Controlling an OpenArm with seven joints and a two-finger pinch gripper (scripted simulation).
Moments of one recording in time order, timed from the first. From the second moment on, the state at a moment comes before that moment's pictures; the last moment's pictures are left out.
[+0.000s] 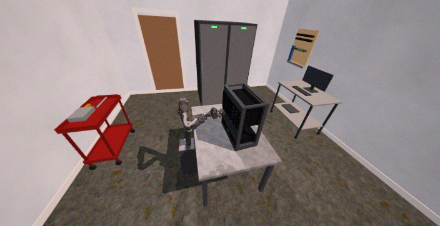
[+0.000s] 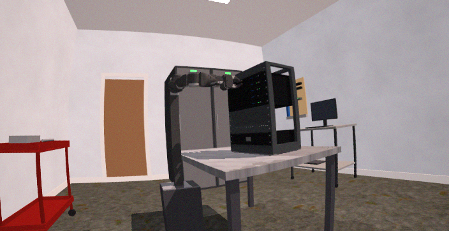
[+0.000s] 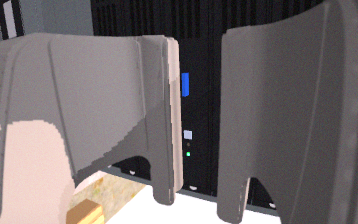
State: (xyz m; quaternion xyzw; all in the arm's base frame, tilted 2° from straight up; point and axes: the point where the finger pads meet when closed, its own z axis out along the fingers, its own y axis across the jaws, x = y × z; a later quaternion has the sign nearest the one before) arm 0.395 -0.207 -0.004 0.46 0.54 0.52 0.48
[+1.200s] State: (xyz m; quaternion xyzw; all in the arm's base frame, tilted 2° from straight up) arm 0.489 -0.196 -0.005 0.46 0.54 0.52 0.48
